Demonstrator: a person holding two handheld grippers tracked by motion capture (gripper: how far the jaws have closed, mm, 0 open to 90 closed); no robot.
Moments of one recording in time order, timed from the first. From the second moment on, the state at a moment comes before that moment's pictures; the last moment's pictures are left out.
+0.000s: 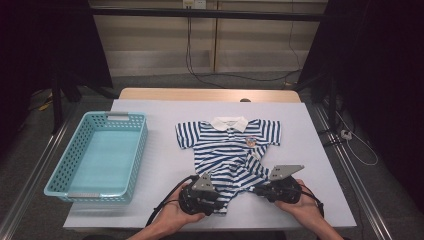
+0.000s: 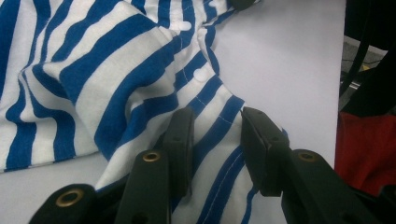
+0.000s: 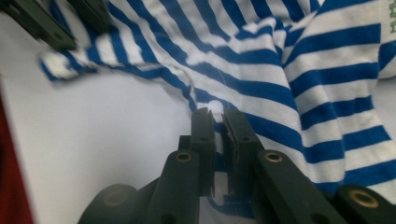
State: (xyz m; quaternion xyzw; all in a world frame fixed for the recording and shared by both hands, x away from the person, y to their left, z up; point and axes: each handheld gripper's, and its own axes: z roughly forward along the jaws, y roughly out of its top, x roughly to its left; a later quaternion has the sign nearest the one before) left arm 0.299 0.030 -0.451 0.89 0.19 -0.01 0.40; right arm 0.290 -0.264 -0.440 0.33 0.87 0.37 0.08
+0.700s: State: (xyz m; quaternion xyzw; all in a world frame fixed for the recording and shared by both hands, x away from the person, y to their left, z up) left arm 0.291 0.026 -0.450 0.89 0.19 -0.02 0.41; right arm 0.291 -0.296 -0.427 0.38 0.82 0.40 0.14
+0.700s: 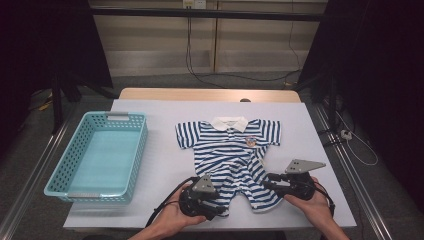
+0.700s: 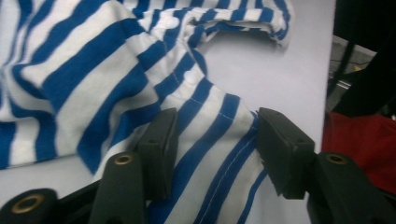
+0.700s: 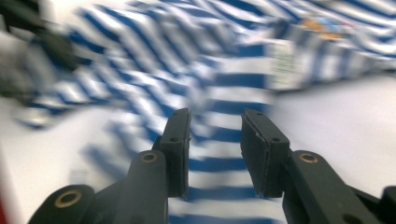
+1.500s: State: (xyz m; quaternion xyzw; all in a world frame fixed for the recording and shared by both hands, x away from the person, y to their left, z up) left arm 0.273 0.020 -0.444 0.90 0.16 0.00 0.40; right arm 0.309 -0.304 -0.441 0.40 0.84 0.35 0.11
